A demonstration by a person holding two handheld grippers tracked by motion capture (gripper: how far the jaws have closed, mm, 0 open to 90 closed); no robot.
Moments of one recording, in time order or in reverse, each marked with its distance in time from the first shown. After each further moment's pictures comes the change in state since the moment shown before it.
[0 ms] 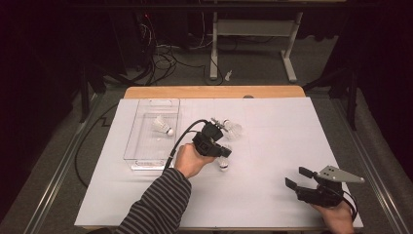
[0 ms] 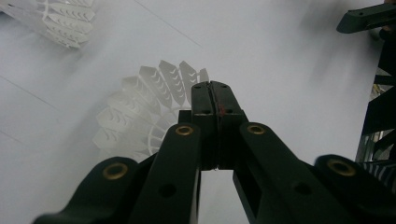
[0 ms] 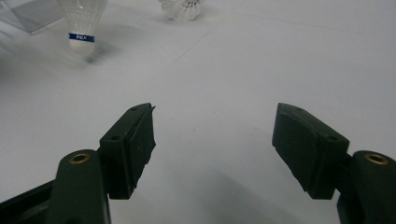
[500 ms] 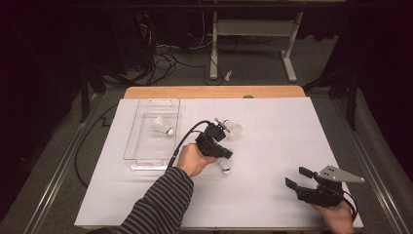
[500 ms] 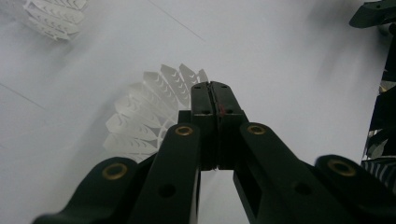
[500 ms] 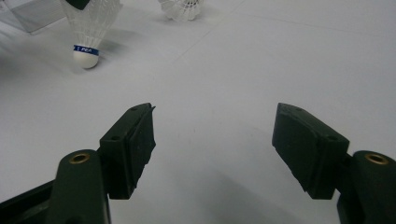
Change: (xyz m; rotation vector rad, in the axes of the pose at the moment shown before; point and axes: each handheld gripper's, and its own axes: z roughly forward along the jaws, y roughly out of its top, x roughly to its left) left arm 0.006 0.003 0.015 0.043 -0.014 -0.022; right arm 0.000 0.000 0.000 -0.002 -0.001 0.001
